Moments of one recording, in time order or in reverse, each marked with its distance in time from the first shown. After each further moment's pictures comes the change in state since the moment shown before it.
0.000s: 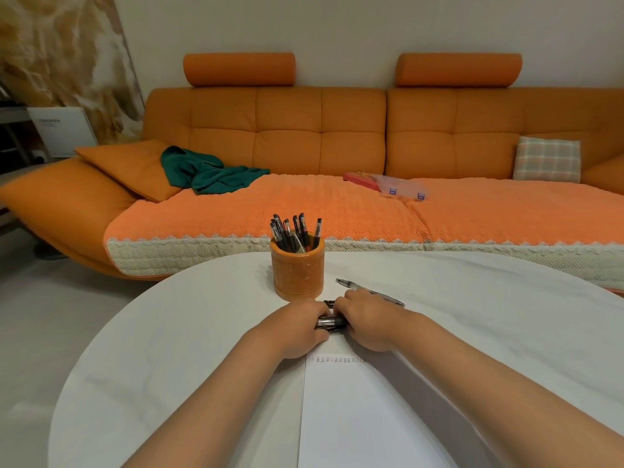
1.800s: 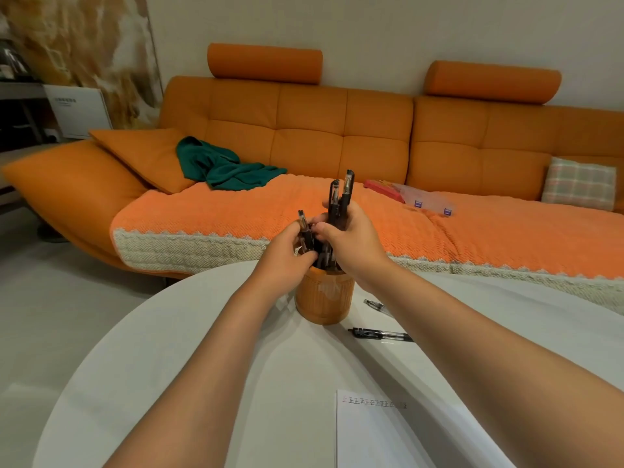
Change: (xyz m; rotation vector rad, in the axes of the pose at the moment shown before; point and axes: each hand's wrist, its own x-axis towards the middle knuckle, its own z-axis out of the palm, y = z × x) left_hand 0.050 -0.068 -0.079 -0.730 0.557 -0.057; right_hand 0.117 -0.049 -0.089 1.246 0.696 0.051
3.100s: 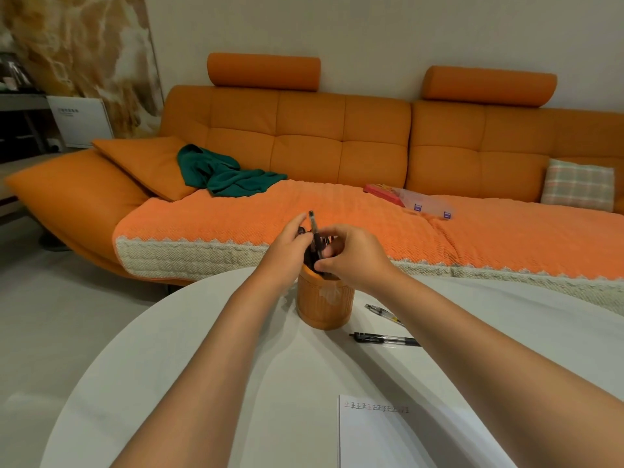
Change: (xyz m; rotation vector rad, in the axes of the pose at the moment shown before) left_hand 0.006 0.019 -0.003 -0.176 -0.001 -0.112; right_hand -0.006 0.001 -0.017 -0.505 -0.146 -0.003
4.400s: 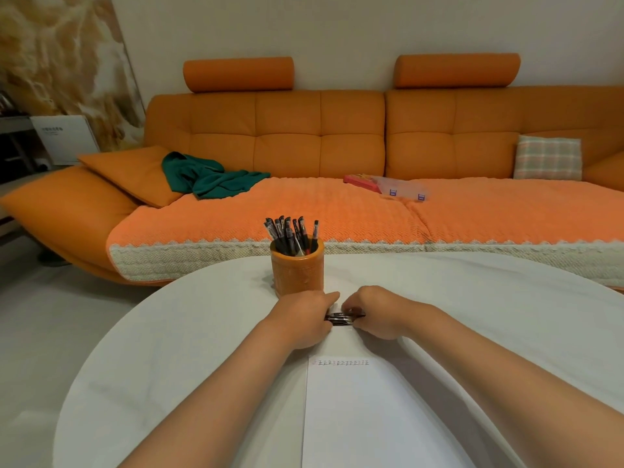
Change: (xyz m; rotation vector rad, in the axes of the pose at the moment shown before) left_hand -0.083 -0.025 0.073 1.195 -0.503 0.231; right_hand -0.102 0.086 -0.037 -0.547 -0.528 0.010
